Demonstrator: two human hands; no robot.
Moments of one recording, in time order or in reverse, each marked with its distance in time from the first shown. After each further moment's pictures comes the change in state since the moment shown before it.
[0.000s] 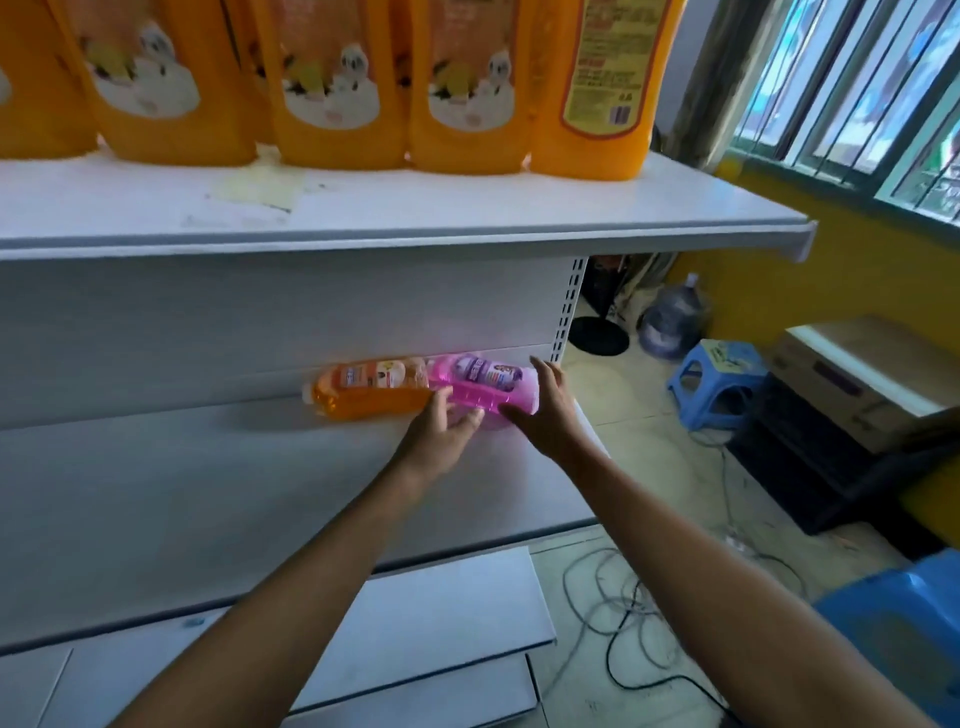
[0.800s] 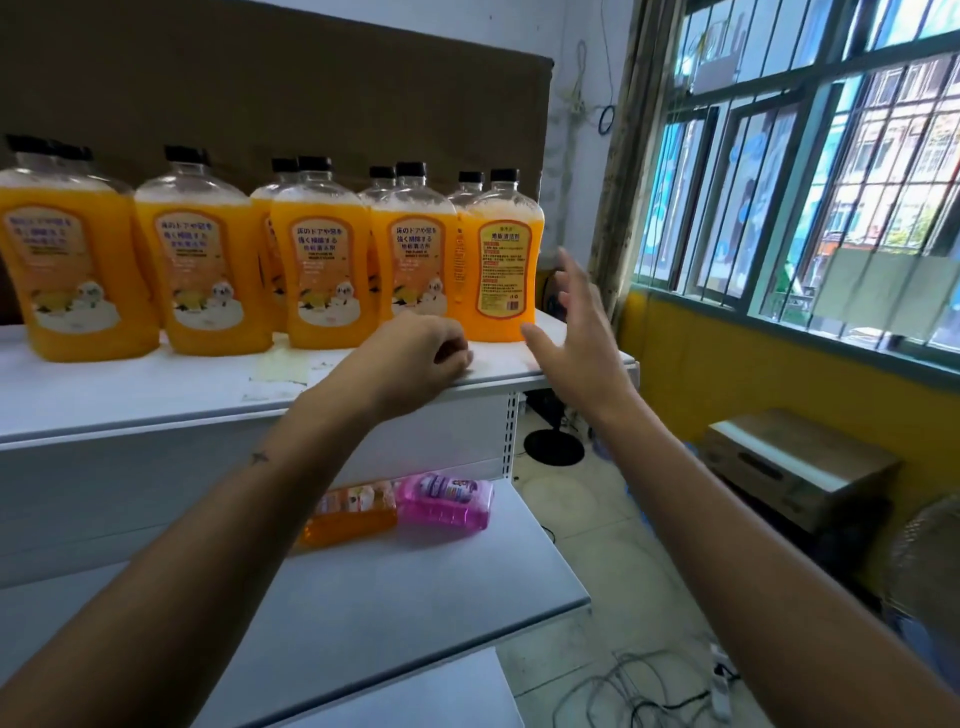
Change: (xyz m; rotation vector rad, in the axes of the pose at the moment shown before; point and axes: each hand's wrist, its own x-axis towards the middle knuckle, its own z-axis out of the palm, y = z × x) left_hand -0.071 0.243 -0.093 0.825 0.123 0.806; right_hand -0.045 -0.185 -0.208 0.060 0.495 -0.387
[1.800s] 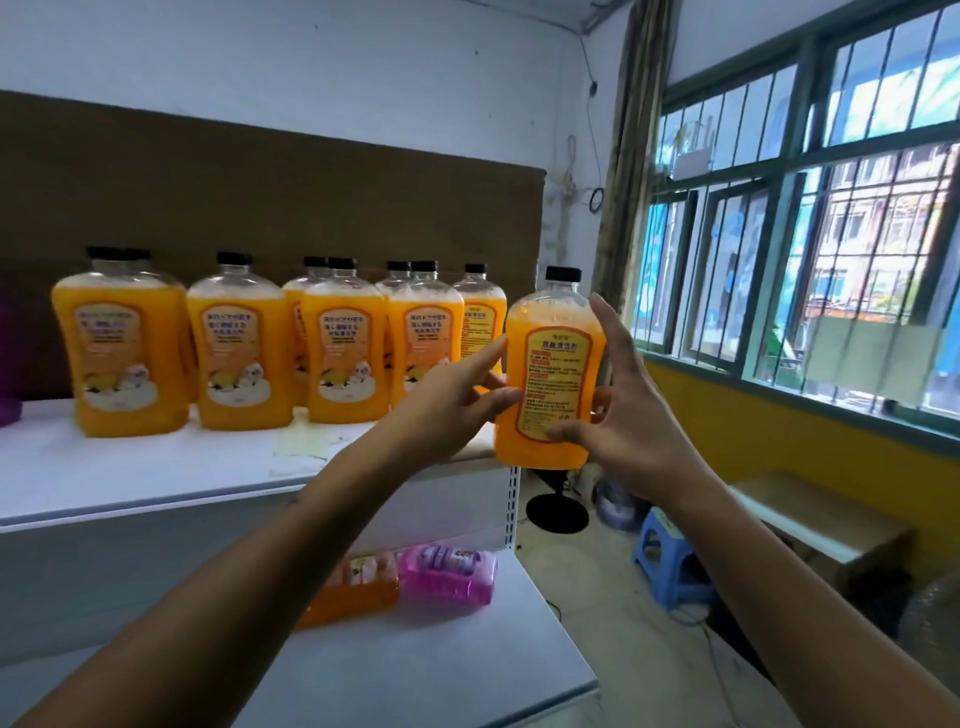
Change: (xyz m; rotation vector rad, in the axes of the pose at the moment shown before) left_hand 0.007 0.041 -0.026 -0.373 0.012 0.007; right_hand -0.014 -0.026 -0.063 0.128 -0.140 -0.097
